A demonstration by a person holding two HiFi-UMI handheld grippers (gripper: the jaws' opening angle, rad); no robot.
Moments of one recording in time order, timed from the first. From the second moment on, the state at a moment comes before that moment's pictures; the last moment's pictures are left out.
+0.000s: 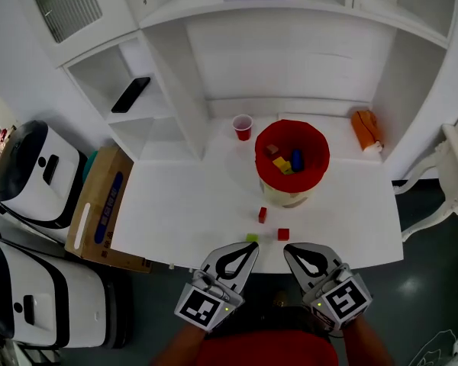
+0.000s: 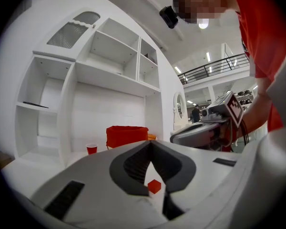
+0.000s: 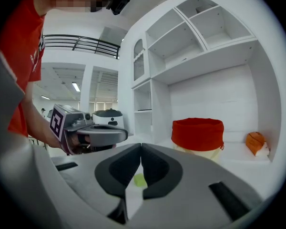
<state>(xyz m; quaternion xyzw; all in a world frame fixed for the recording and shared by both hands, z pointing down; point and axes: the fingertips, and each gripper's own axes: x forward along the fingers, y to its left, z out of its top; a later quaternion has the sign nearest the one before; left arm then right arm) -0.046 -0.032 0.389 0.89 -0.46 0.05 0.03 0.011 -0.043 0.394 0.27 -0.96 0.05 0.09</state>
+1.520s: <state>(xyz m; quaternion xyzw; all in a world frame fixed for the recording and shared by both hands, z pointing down) -0.087 -0.083 0.409 0.89 -0.45 0.08 0.06 0.003 -0.113 0.419 0.28 -0.95 0.08 0.15</state>
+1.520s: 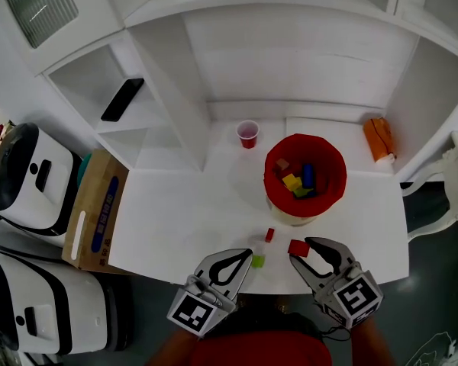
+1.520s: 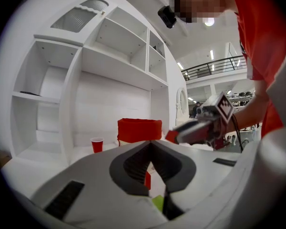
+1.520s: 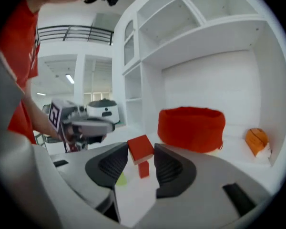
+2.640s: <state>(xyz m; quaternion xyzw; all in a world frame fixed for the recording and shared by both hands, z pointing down) -0.066 -0.080 0.463 0.92 -0.29 0.25 0.03 0.011 -0.144 0.301 0.33 -0.94 0.08 -0.05</state>
